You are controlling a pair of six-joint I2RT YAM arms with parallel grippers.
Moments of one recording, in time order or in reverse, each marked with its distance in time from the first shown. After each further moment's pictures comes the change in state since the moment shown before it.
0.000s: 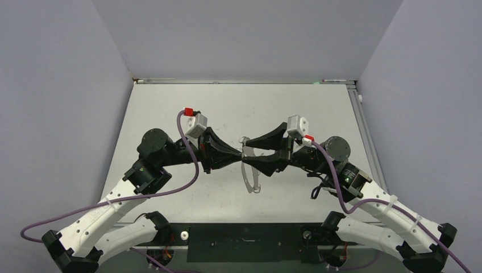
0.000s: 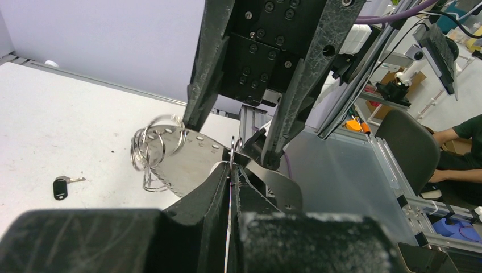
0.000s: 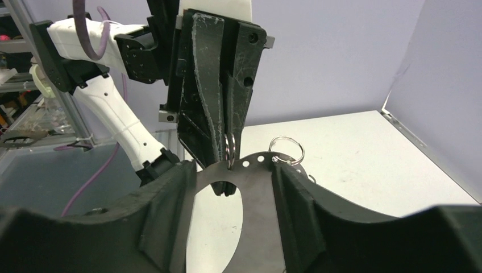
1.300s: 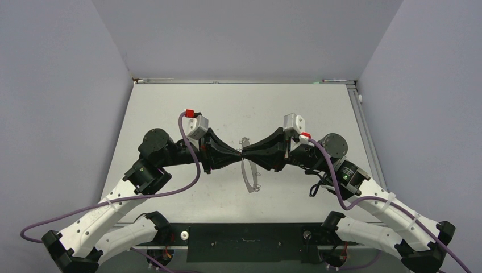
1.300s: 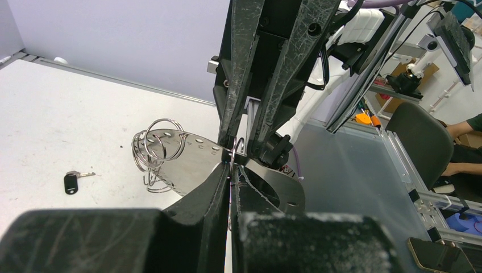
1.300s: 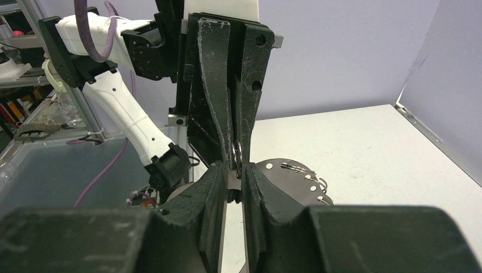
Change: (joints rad) left arm 0.004 -0.002 -0.008 -0.025 -0.001 0.047; right arm 0.000 0.031 0.025 -0.013 -0.045 0.019
